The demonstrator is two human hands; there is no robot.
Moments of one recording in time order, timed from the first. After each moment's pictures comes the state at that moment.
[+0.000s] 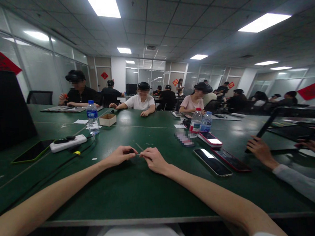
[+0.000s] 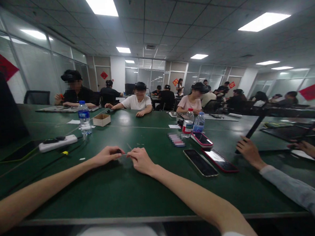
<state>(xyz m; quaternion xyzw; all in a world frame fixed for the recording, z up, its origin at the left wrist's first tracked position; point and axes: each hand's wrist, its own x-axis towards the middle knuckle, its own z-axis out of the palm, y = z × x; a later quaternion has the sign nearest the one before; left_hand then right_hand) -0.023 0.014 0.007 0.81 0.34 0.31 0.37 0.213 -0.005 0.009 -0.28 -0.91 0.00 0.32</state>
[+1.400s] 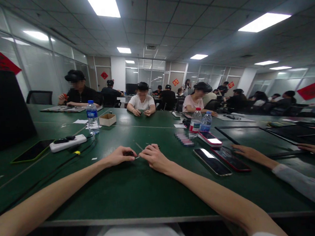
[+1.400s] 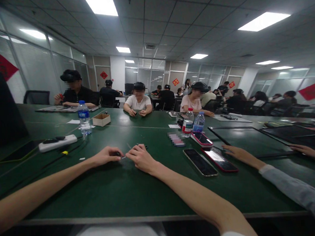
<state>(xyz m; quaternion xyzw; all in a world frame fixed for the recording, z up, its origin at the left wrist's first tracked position) -0.026 0.015 0.008 0.81 0.33 0.28 0.40 0.221 -0.004 0.021 -0.22 -0.94 -0.15 0.19</state>
